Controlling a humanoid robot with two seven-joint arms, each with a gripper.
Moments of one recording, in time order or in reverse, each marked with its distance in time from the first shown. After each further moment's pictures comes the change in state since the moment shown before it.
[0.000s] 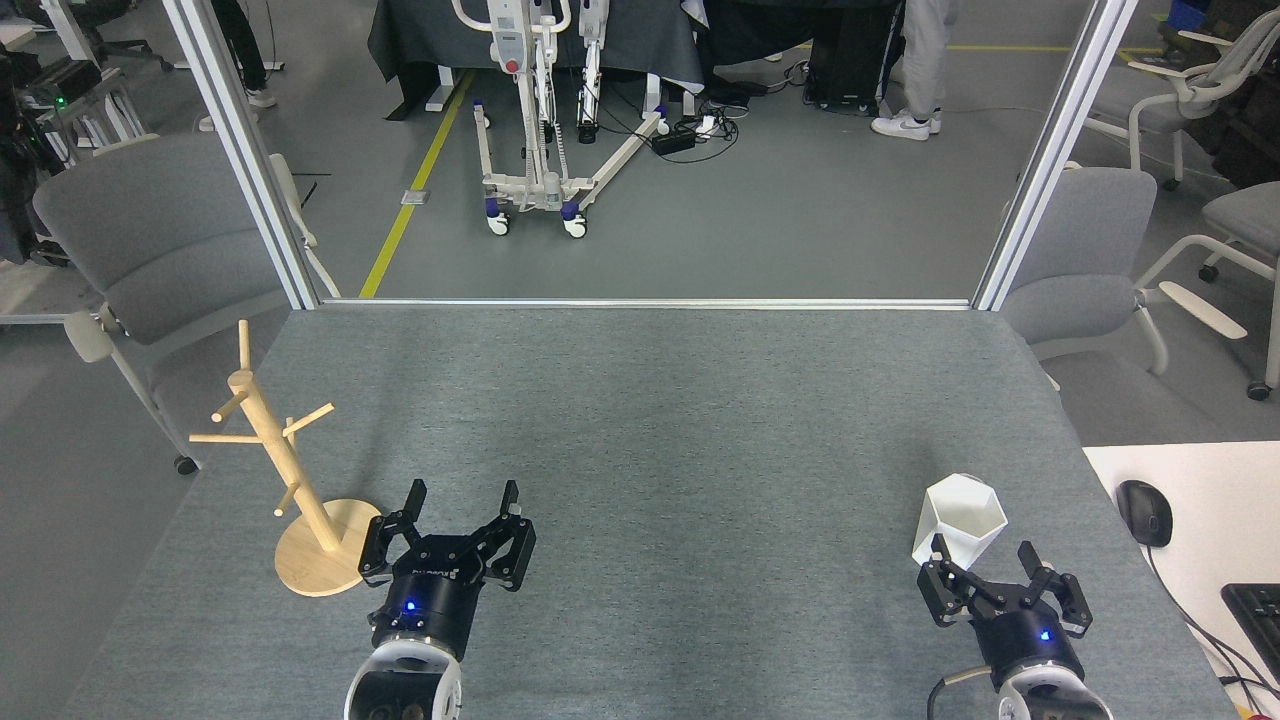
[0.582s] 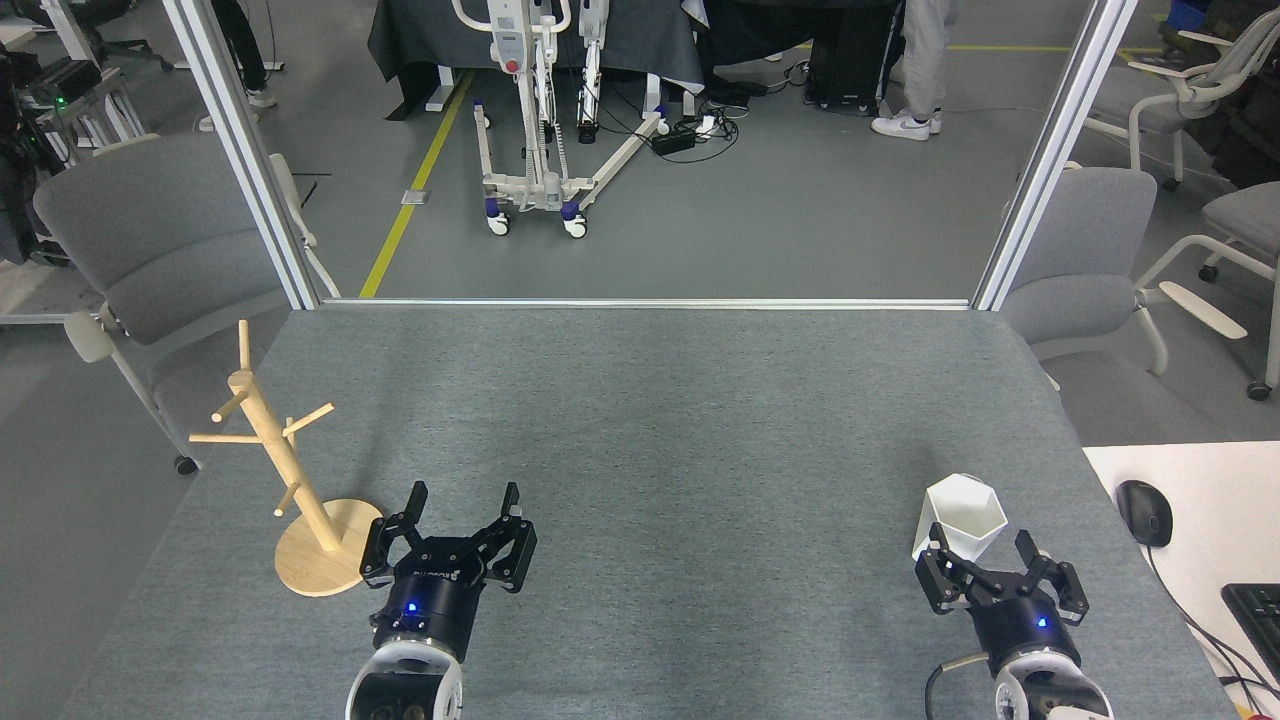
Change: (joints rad) left arm 0.000 -0.002 0.000 0.008 0.000 0.000 0.001; right arm -0.032 -0.003 0.002 0.027 -0.002 0.001 -0.004
